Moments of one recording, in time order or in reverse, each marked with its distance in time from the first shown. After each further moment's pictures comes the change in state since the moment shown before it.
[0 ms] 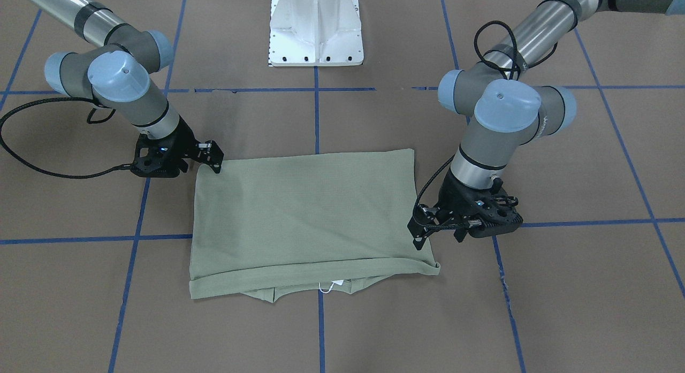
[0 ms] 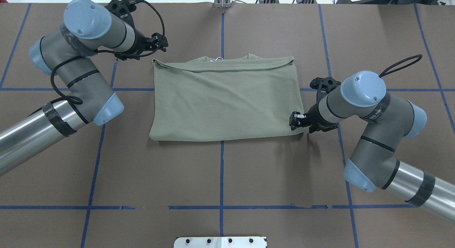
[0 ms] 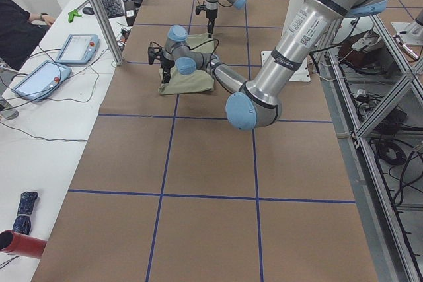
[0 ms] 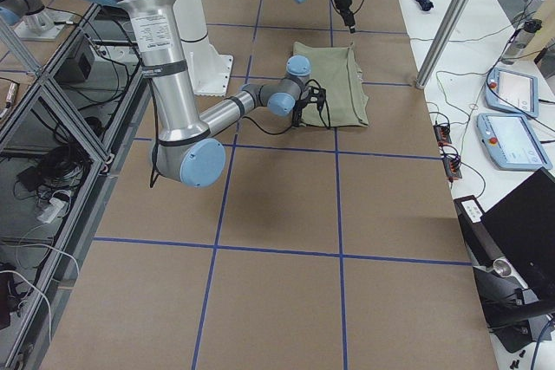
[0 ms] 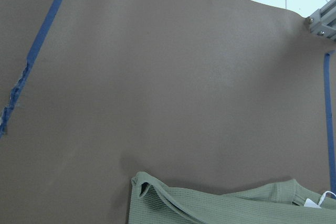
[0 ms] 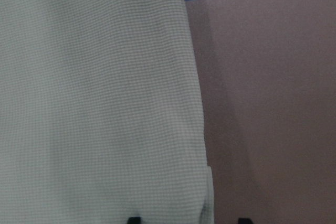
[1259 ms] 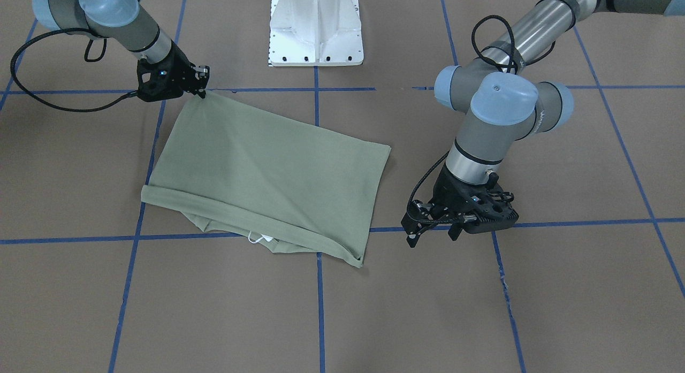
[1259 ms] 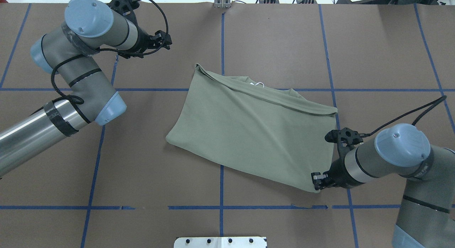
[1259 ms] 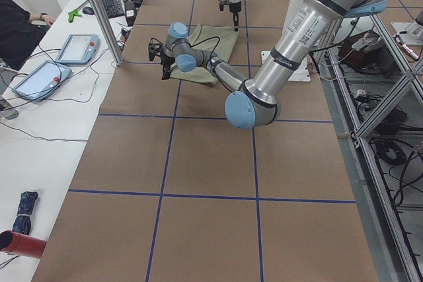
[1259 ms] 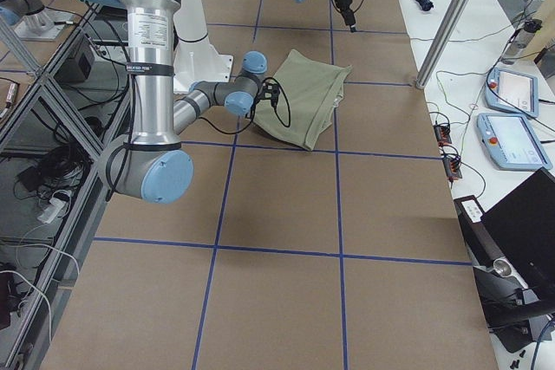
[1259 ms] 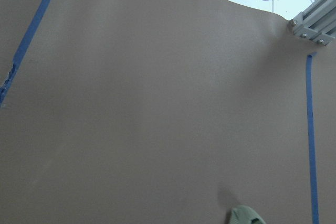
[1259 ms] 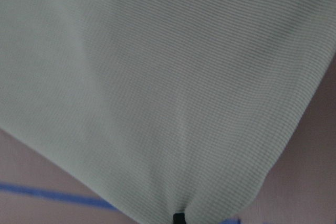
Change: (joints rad) left arm 0.002 -0.010 -0.024 0.002 0.001 -0.008; right arm -0.253 -0.350 0.397 -0.002 0.058 0.004
